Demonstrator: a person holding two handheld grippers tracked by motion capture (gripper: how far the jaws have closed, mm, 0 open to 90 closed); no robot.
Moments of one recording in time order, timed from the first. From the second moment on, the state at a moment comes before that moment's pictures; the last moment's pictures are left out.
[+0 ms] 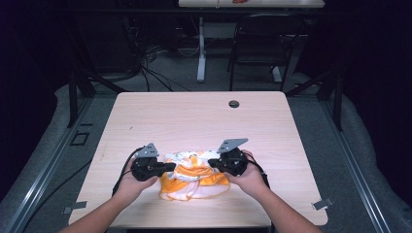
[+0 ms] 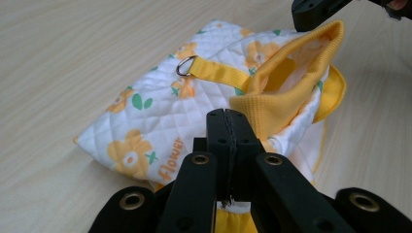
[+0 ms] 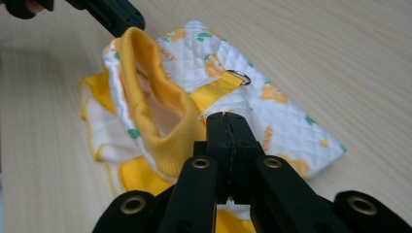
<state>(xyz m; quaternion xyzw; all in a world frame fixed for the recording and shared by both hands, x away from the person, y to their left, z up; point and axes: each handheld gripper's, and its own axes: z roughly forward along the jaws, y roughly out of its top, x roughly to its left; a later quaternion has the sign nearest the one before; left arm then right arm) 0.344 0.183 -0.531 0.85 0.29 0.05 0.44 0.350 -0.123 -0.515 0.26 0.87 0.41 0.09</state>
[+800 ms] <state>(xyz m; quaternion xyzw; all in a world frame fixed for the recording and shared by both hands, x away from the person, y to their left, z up) 0.315 0.178 -0.561 0.87 0.28 0.04 0.39 0.310 -0.119 -0.559 0.24 0.90 0.36 0.04</state>
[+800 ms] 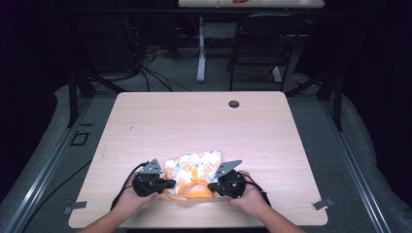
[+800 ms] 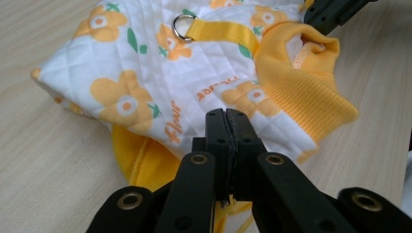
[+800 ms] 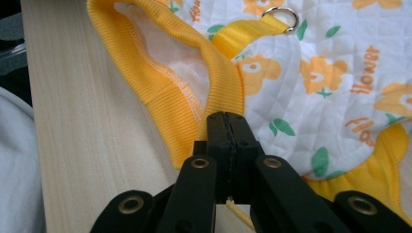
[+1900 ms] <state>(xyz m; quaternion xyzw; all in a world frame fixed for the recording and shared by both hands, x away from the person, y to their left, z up) 0.359 0.175 -0.571 0.86 0.33 0.06 0.38 0.334 -0.116 -0.566 0.28 0.89 0.36 0.05</state>
